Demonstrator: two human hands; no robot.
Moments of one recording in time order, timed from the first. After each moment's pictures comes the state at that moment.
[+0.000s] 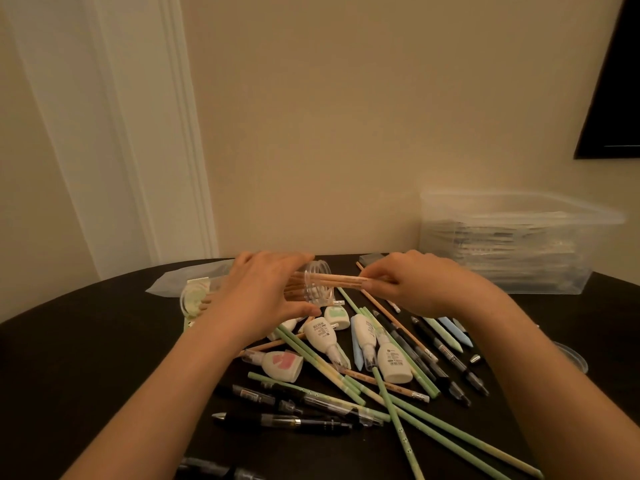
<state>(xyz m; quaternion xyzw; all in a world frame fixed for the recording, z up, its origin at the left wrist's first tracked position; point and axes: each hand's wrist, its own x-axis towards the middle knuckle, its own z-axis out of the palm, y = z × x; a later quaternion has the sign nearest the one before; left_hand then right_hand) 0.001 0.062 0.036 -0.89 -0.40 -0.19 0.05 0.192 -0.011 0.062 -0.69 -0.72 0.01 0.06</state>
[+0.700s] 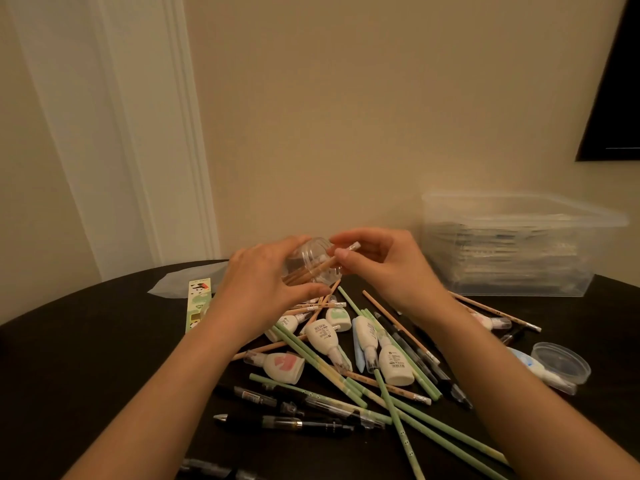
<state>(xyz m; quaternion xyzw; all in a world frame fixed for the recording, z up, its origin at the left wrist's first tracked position) 0.000 0.054 0.044 -0.86 -0.39 -0.34 -0.07 0.170 0.001 0.044 -0.48 -0.65 0.21 0.55</state>
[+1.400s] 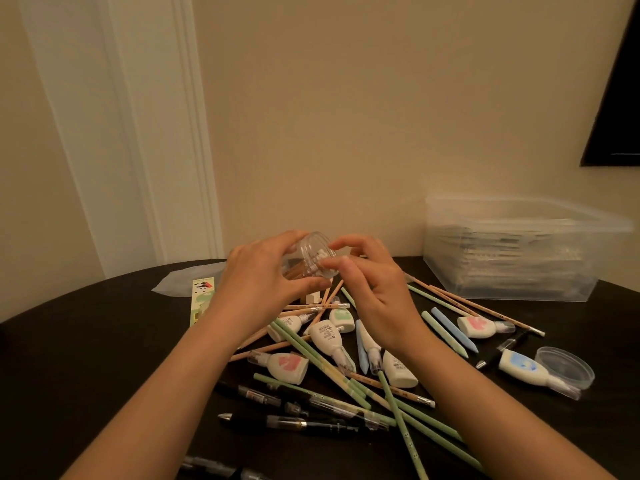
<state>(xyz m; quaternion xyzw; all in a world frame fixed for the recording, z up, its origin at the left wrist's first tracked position) -0.006 0.061 0.044 -0.84 -0.40 -0.37 -0.09 0.155 0.018 0.008 -0.45 -0.70 0.00 0.55</state>
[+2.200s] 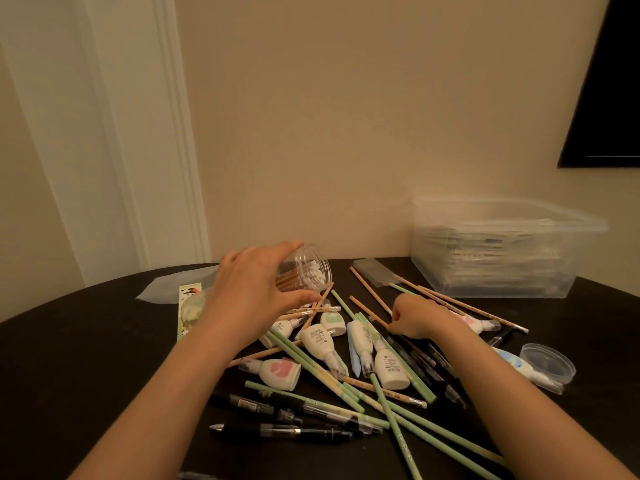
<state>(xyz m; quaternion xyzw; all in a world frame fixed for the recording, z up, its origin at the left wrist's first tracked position) -0.004 0.067 0.041 -0.86 -0.41 -0.29 -0.01 0.249 0.048 -0.020 -0.83 -0.54 0.10 0.00</state>
